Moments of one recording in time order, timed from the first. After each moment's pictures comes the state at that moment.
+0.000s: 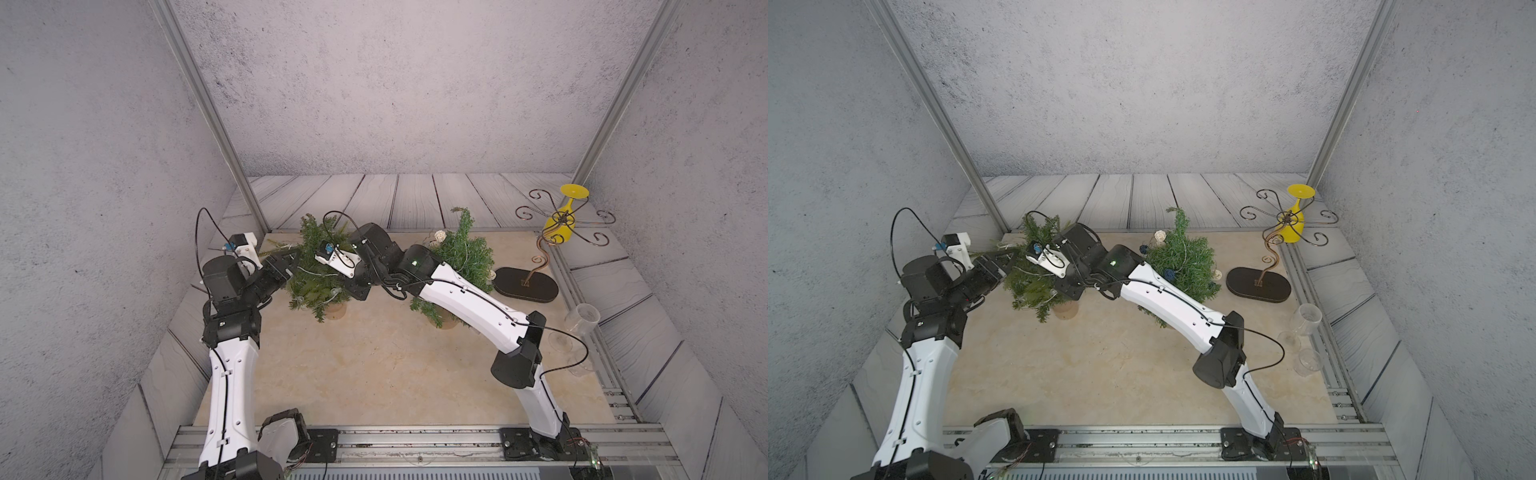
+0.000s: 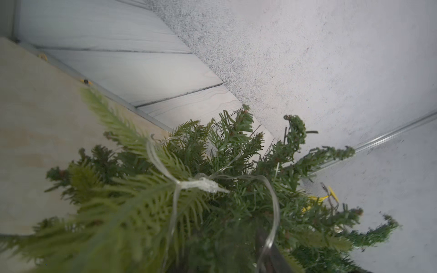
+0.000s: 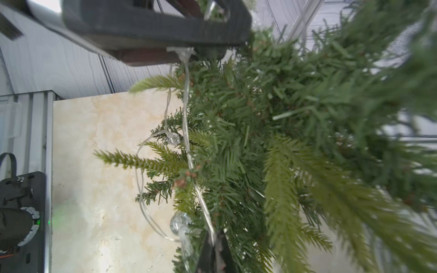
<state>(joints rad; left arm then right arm) 0.29 1.00 0.96 -0.20 0.68 -0.69 1.03 2.12 2.41 -0.93 -0.03 -0.30</state>
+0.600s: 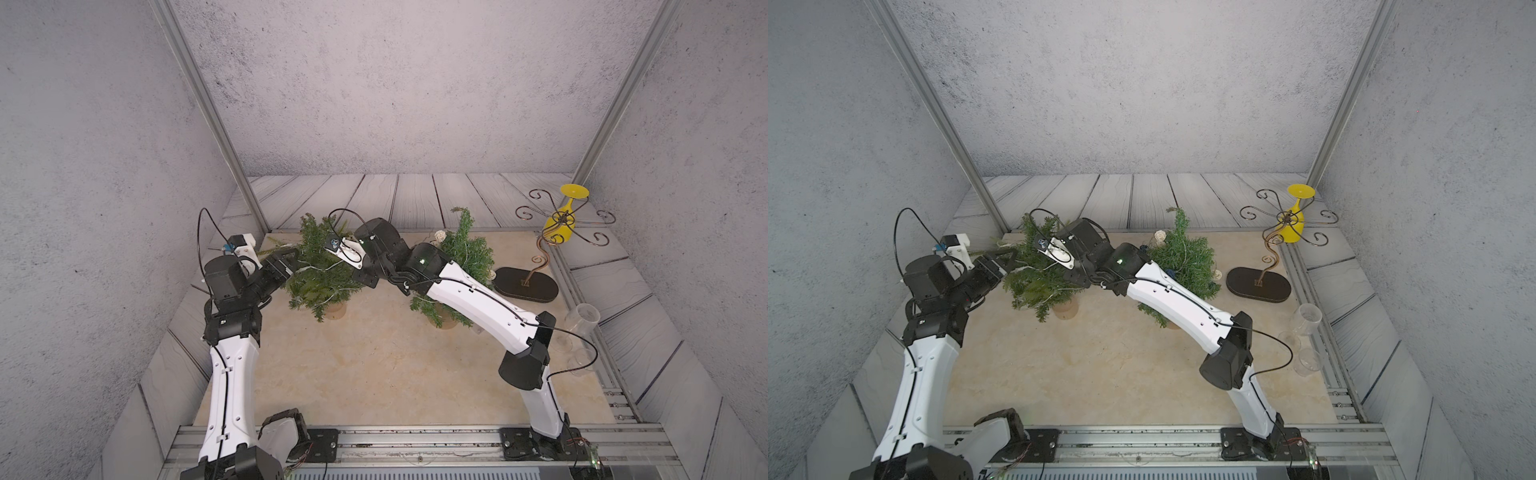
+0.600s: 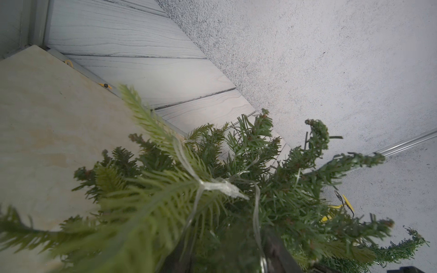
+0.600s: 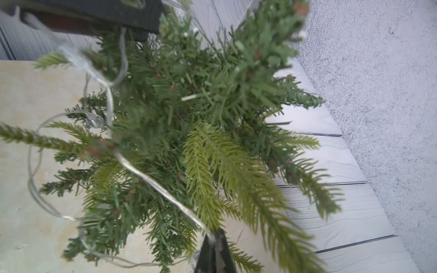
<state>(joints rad) 0.28 1.03 0.95 -0.20 0.63 -0.67 1.02 2.08 2.35 -0.85 0.21 -0.46</state>
